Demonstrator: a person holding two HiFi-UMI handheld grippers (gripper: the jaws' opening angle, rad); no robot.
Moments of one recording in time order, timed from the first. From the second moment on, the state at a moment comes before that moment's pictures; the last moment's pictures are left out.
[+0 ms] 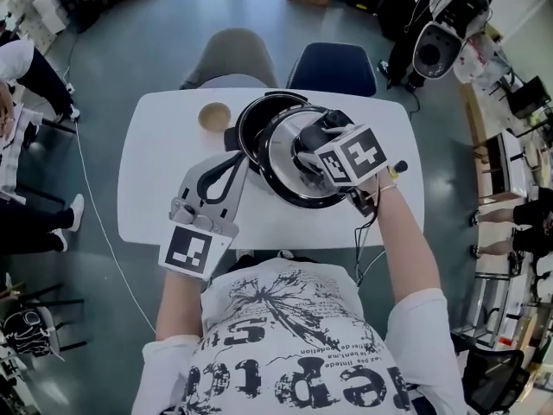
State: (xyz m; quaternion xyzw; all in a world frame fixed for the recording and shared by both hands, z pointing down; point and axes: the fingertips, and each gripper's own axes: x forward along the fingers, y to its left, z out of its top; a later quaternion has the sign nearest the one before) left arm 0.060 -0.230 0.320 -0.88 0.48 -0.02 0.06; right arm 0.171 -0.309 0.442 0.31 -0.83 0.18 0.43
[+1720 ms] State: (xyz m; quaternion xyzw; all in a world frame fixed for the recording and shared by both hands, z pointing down) left arm -0.028 -0.309 0.342 -0.88 0.48 -0.04 0.04; right arm 0.077 -0.398 0.472 0.31 -0.85 0.17 0.39
